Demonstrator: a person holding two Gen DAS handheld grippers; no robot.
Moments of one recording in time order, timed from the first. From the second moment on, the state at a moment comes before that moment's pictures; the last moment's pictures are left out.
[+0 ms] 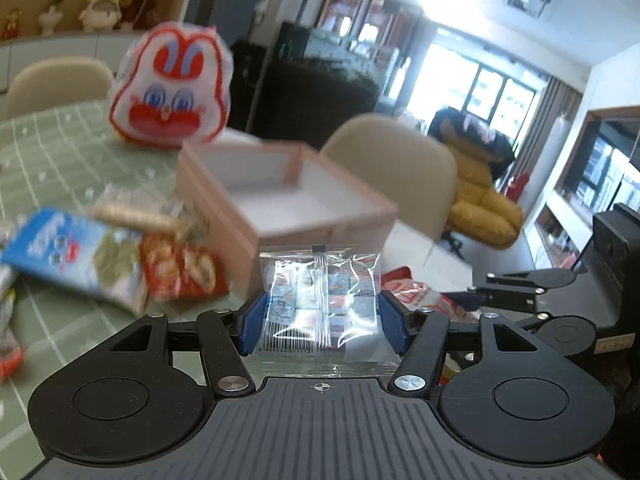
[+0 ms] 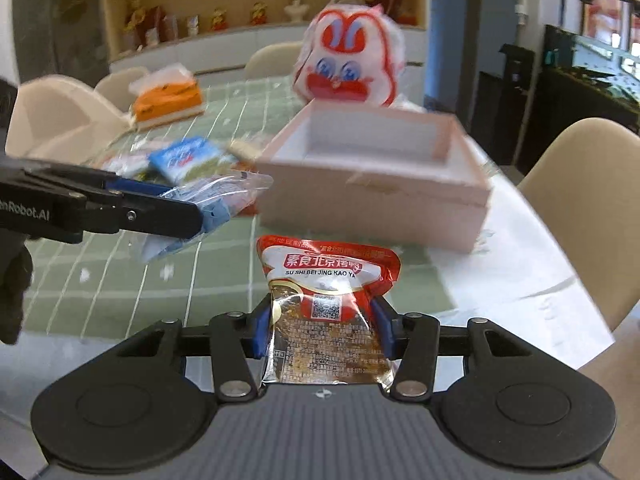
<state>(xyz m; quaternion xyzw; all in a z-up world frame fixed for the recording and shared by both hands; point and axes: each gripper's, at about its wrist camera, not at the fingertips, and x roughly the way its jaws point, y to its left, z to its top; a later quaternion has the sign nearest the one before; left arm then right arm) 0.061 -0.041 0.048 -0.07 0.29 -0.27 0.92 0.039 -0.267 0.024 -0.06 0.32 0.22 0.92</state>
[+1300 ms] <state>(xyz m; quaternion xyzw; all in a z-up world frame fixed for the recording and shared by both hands) 0.074 0.141 0.038 -0.19 0.26 -0.01 0.95 0.150 -0.187 0.073 -0.03 0.29 0.17 0.94</state>
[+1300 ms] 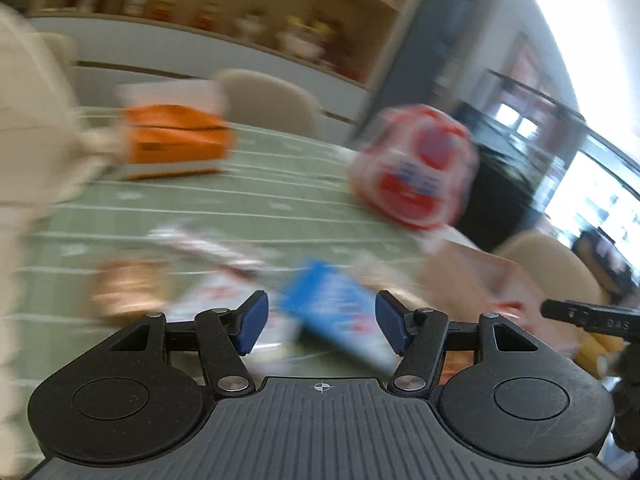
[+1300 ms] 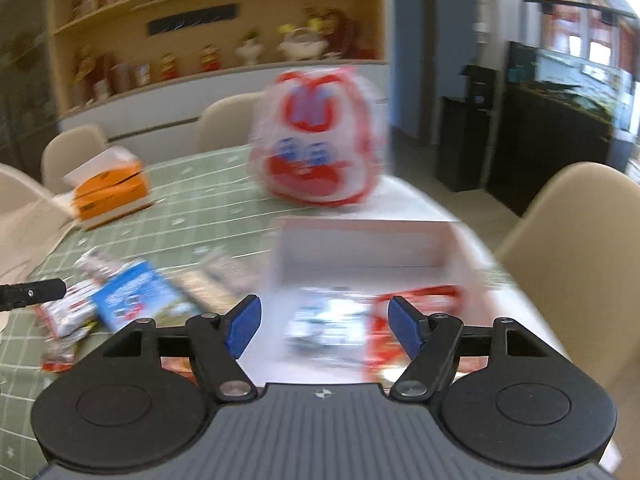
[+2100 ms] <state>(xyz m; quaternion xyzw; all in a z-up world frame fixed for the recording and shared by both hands) 0.029 0.181 -0.002 -0.19 0.26 0.08 0.94 0.233 0.150 0.017 -0.15 0.39 0.30 0.86</state>
